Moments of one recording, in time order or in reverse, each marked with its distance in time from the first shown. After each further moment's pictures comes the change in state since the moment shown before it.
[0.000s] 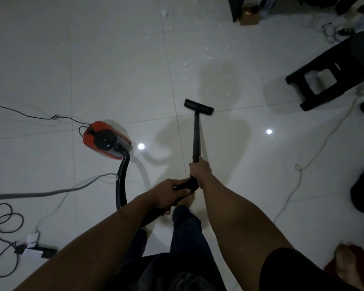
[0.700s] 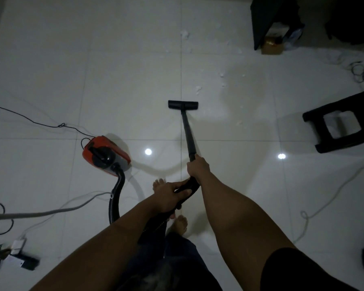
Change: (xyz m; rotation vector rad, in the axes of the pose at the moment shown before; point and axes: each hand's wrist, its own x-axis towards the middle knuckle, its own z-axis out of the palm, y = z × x) left_hand 0.108 0.110 -0.055 -0.159 0.150 0.012; right_hand 0.110 -0.153 -0.070 -0.373 -0.106 -0.200
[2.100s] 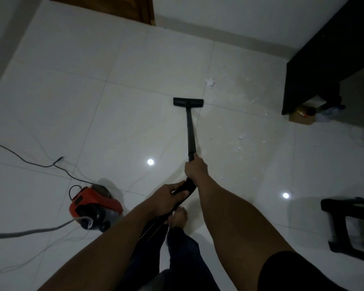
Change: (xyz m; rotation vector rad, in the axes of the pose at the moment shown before) left_hand 0.215 0.242 -0.293 -0.214 0.152 -0.002; right_hand 0.256 -0.354 -0.151 -0.026 -0.044 -0.099
